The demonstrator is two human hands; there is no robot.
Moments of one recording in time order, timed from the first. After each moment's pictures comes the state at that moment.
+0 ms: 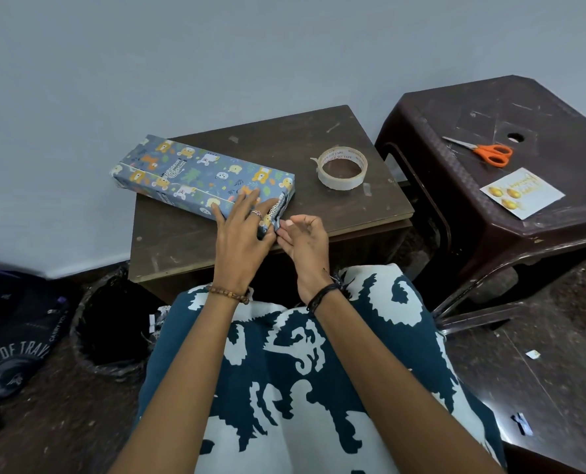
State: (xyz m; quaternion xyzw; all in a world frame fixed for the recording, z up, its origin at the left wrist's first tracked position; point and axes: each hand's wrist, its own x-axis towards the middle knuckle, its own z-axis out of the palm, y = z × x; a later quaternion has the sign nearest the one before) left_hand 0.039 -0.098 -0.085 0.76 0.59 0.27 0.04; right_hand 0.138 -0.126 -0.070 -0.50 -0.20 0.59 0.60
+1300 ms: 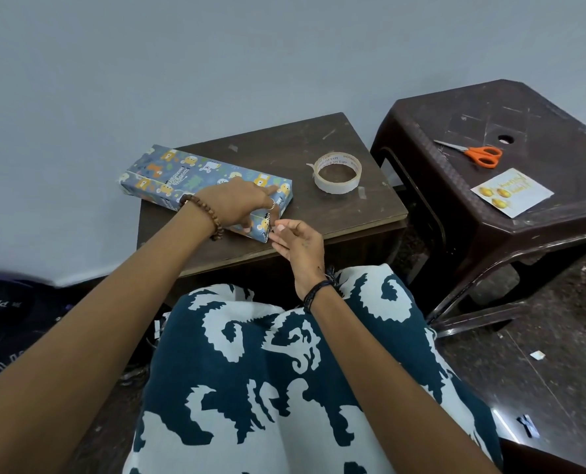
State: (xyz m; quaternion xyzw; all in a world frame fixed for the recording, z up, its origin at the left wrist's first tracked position) left_hand 0.039 -0.046 0.011 0.88 0.41 -0.25 0.01; right_hand 0.140 -0.125 -0.074 -0.51 -0.25 0.60 0.57
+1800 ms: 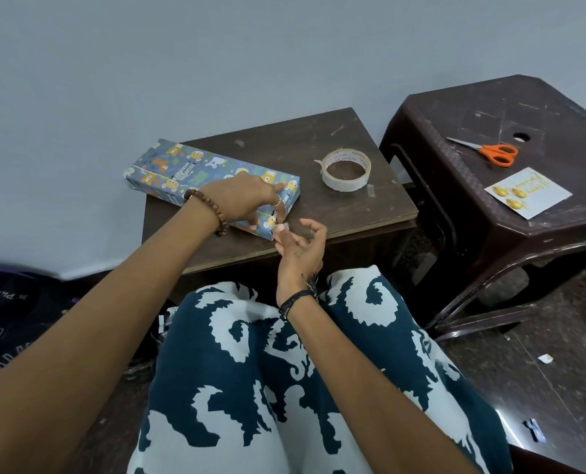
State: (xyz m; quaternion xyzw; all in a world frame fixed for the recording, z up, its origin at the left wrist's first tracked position) left_hand 0.038 -0.045 0.014 0.88 0.41 -0.25 0.01; right_hand 0.107 -0.128 -0.084 -0.54 -0.14 0.48 0.68
